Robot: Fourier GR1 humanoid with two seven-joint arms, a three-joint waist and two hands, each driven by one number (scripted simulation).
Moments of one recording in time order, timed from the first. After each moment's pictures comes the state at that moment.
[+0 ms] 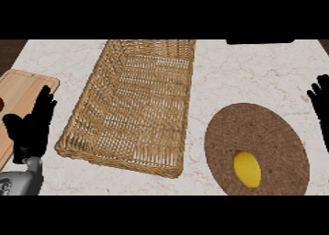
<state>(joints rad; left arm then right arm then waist) -0.12 0.32 0.00 -1.42 0.10 0.27 0.10 -0.08 -0.45 -0.05 -1.59 -0.26 -0.16 0.11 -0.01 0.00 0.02</state>
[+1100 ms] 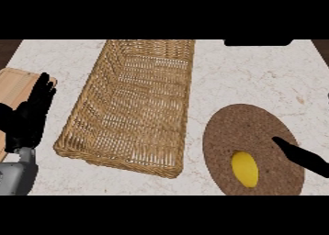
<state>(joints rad) -0.18 0.35 0.02 -1.46 0.12 0.18 0.14 0.10 -0.42 0.03 -1.88 0.40 -0.47 0.29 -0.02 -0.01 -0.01</state>
